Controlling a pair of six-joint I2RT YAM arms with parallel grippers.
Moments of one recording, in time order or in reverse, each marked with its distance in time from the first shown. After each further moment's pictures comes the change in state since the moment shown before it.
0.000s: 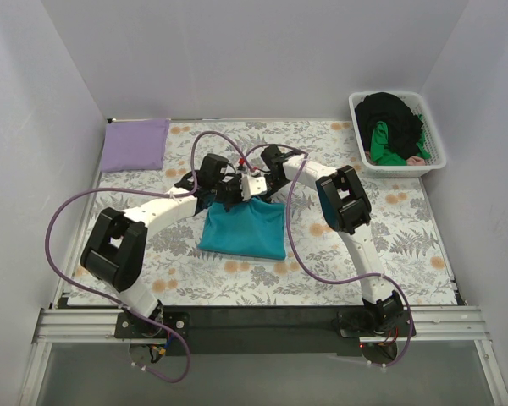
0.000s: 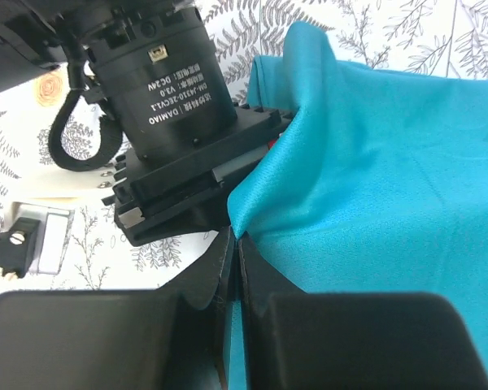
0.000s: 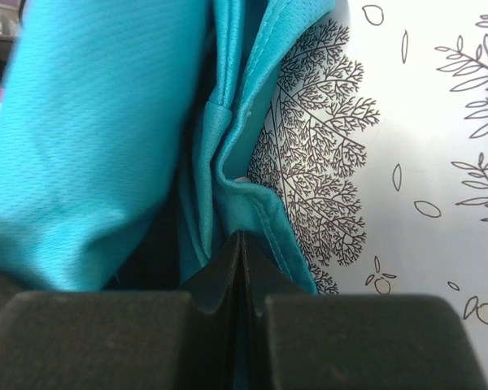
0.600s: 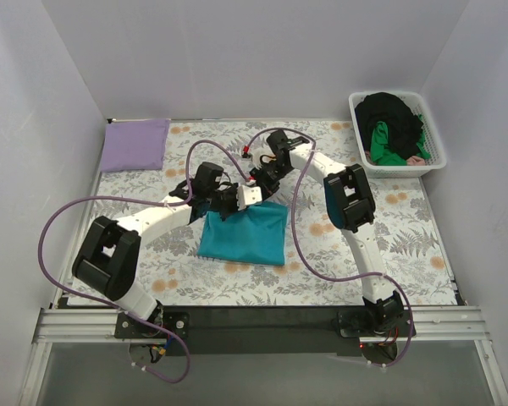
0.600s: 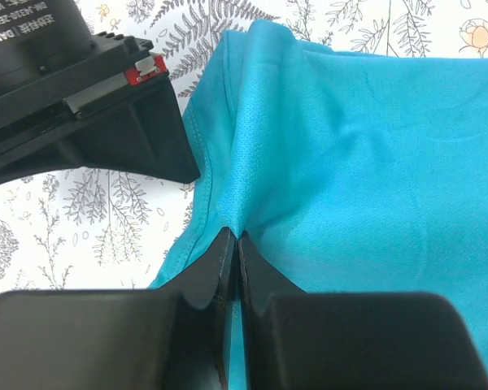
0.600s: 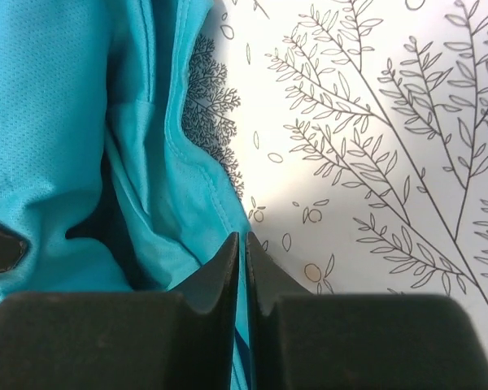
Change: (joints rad) left arm 0.000 -0.072 -0.121 0.035 0.059 0.018; right arm -0.042 -0.011 0.147 -0.093 0.224 -0.085
